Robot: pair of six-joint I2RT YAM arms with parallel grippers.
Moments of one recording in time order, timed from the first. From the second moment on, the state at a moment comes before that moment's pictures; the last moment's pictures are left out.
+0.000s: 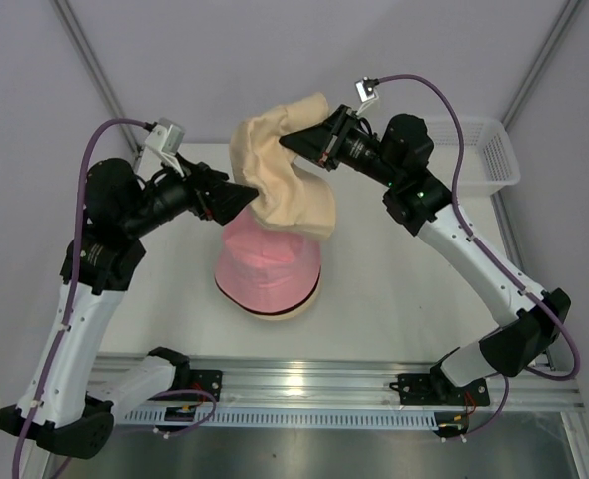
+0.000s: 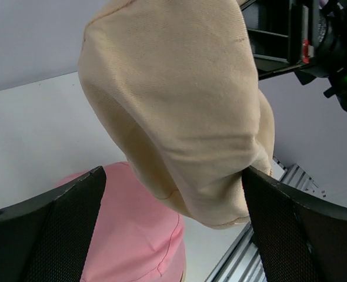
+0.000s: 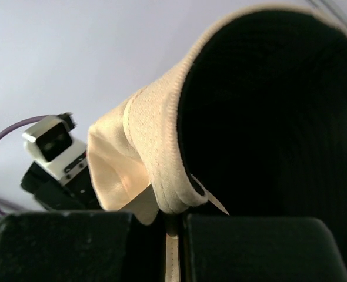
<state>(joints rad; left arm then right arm) -0.30 0.98 1.40 -0.49 0.52 -0.33 0.62 1.50 1.61 0.06 -0.42 1.04</state>
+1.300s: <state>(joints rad) -0.55 1.13 1.77 -1.02 0.05 -0.07 0.69 1.43 1.40 -0.25 -0.41 0.85</state>
